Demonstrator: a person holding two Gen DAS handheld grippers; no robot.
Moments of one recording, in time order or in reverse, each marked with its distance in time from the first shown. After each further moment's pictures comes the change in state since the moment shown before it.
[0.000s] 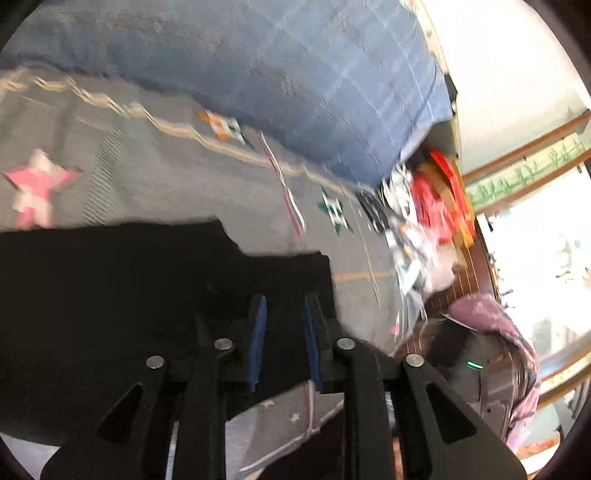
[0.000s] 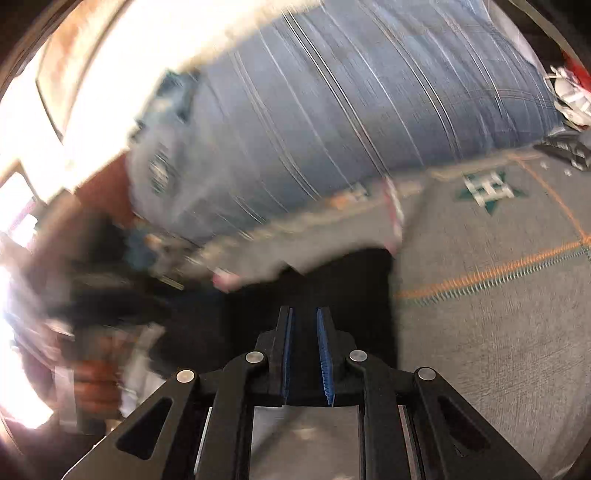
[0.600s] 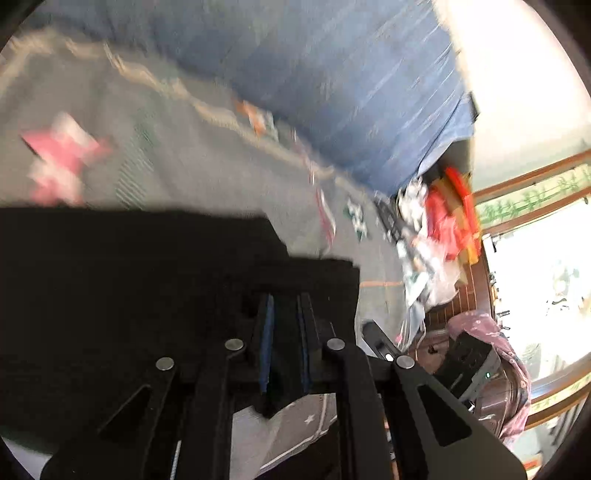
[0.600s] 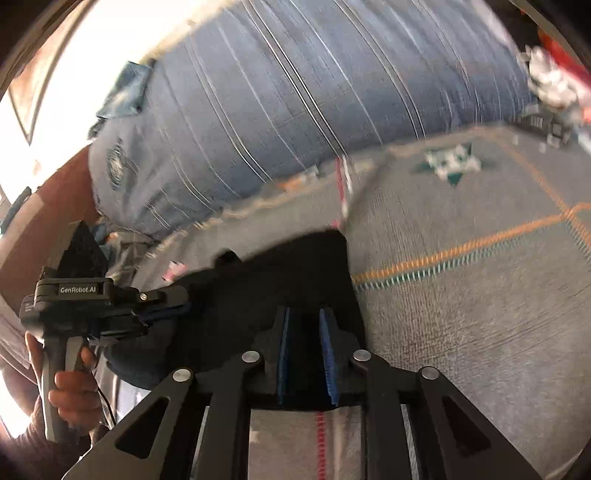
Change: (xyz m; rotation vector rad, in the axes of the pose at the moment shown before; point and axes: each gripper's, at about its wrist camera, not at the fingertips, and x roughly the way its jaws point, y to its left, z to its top) left arm -0.041 0.045 0.001 -0.094 -0.063 0.005; right arm -0.005 -0.019 -0.002 0.018 -0.017 -0.090
